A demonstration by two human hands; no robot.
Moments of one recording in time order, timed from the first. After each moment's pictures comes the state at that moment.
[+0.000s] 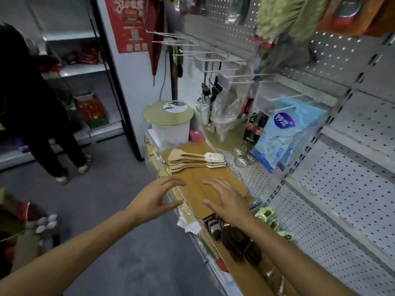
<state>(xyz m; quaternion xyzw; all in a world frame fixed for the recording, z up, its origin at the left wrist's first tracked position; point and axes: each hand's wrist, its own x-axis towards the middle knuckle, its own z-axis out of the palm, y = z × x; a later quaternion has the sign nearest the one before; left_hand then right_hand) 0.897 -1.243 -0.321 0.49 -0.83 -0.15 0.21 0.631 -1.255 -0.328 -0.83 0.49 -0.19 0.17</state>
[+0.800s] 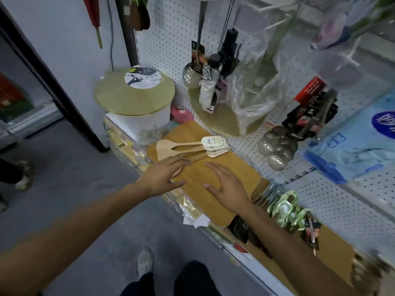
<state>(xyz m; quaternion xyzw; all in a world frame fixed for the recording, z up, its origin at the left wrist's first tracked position) 1.018 -1.607 -0.448 0.34 -0.90 -0.23 0.11 0.782 -1.509 -0.431 -0.69 0.67 -0.16 0.22</state>
